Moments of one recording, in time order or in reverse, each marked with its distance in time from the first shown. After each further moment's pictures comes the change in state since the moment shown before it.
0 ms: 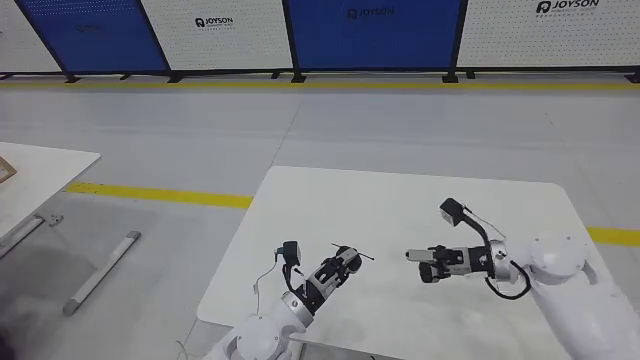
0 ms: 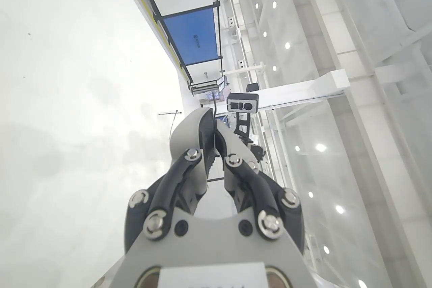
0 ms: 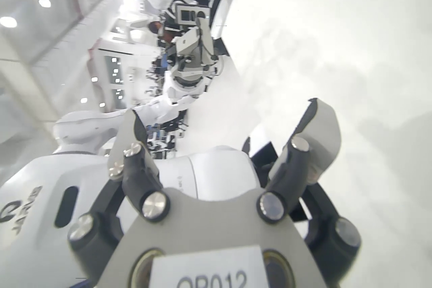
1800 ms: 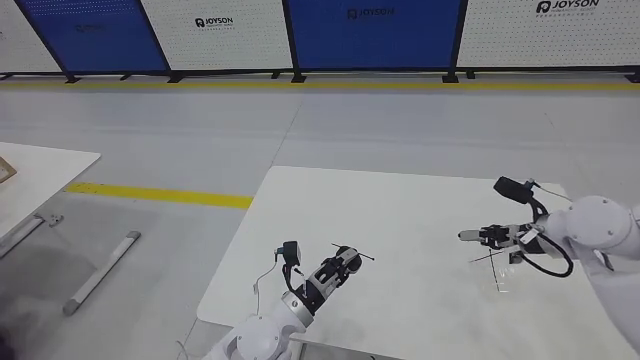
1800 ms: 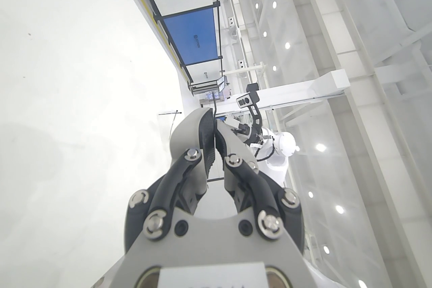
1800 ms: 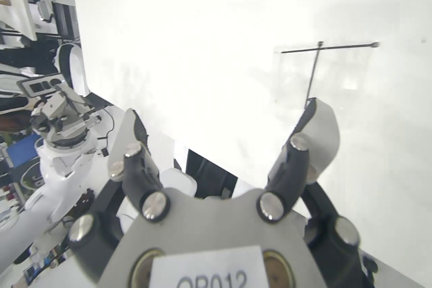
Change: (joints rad) left arm 0.000 0.000 0.000 0.000 0.000 0.000 0.000; right arm 0.138 0.122 0.027 -0.109 -0.593 0.394 0.079
